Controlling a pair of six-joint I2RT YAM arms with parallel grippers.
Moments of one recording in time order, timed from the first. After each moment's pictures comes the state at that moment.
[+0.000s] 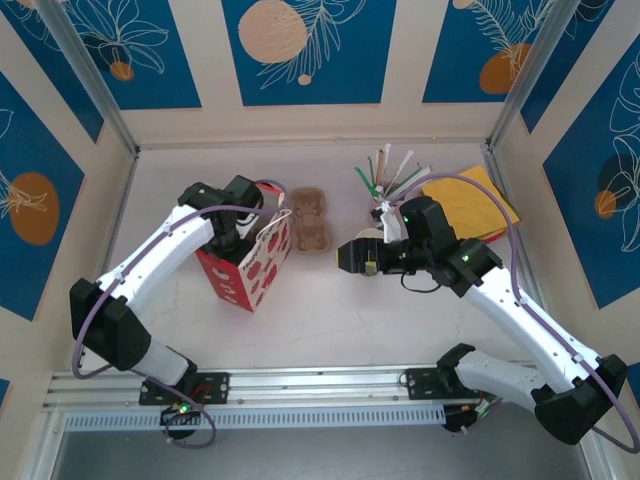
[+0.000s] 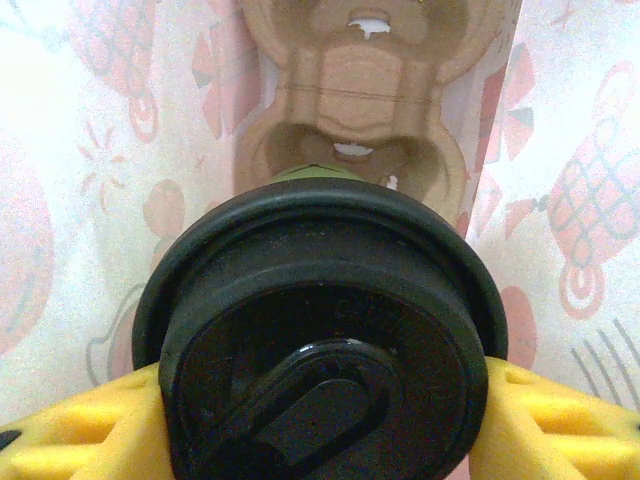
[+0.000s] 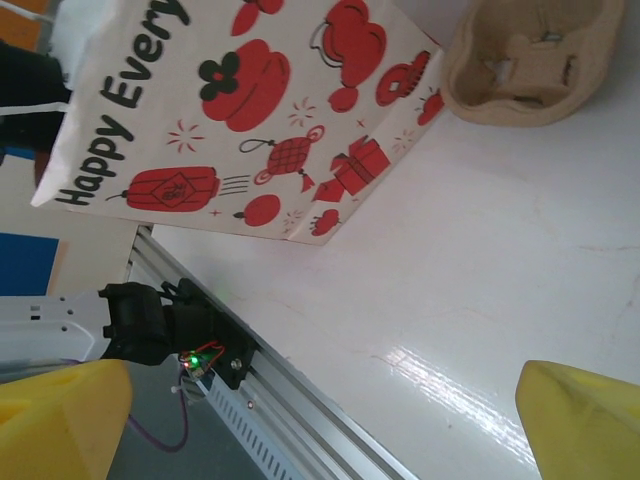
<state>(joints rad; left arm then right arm) -0.52 1.50 1.41 -1.41 -0.13 -0.16 0.61 1.01 1.03 -0.73 -0.47 0.59</state>
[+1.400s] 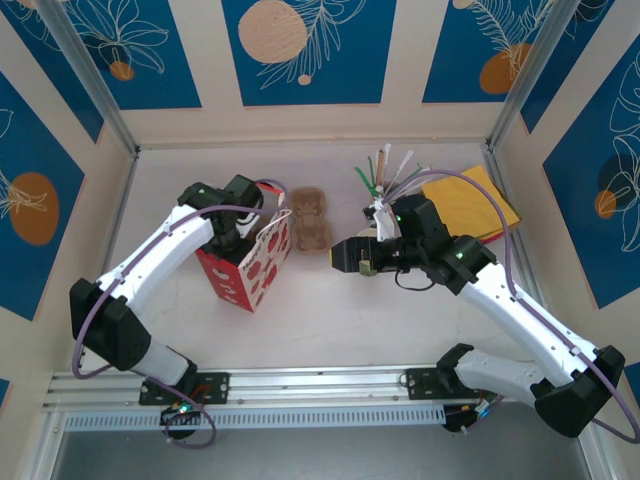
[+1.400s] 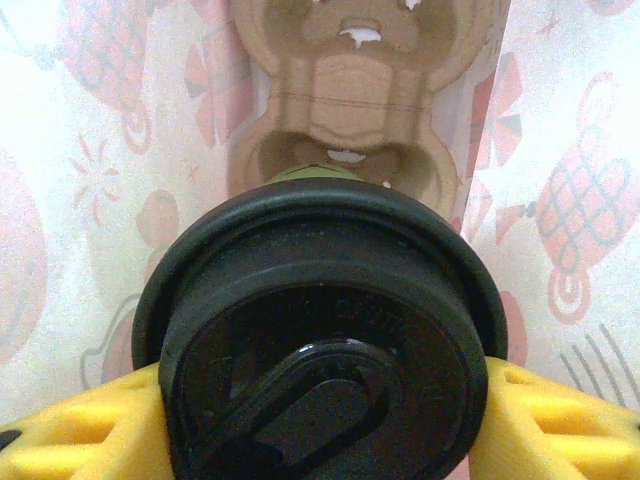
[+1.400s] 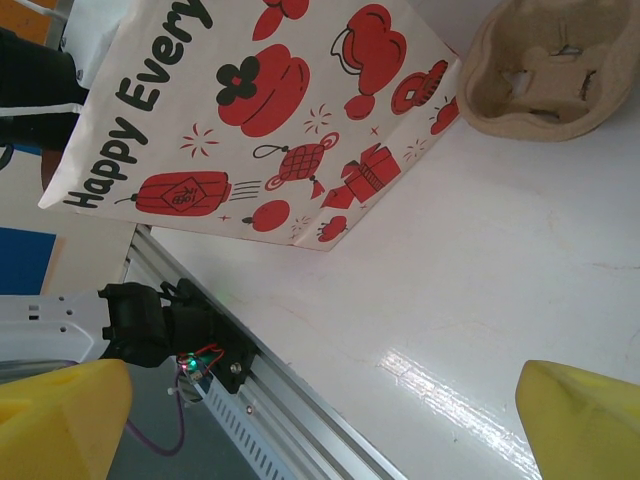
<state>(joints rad) -0.52 1.50 1.41 -1.39 -0.11 -0.15 0.64 1.05 1.06 -0.72 -0.43 0.59</state>
